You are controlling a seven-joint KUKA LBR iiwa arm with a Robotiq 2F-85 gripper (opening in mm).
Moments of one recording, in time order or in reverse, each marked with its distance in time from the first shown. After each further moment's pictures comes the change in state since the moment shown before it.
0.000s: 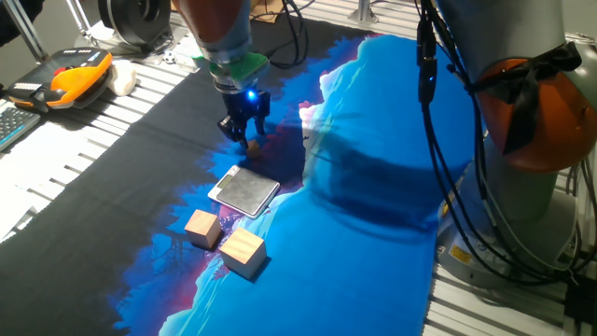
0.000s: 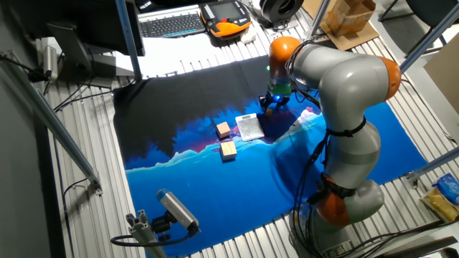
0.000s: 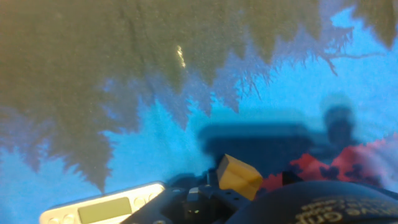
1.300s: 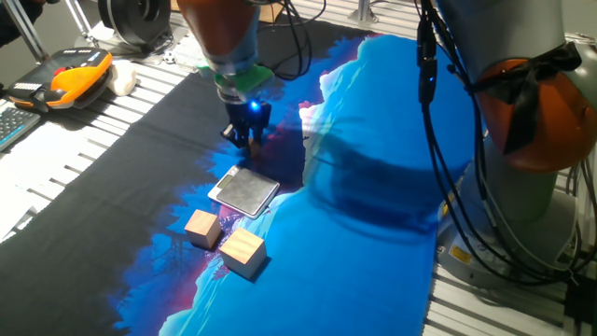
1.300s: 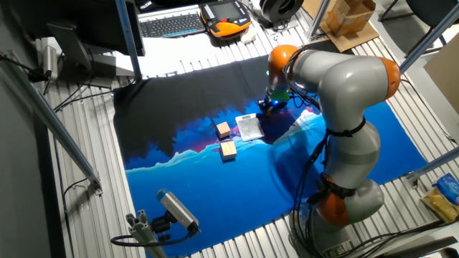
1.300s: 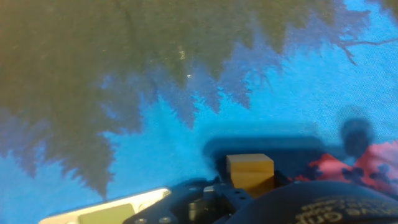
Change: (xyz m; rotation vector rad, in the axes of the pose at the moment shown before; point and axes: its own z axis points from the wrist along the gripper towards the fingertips) arm -0.001 0.010 0.015 -0.025 -0.023 -0.020
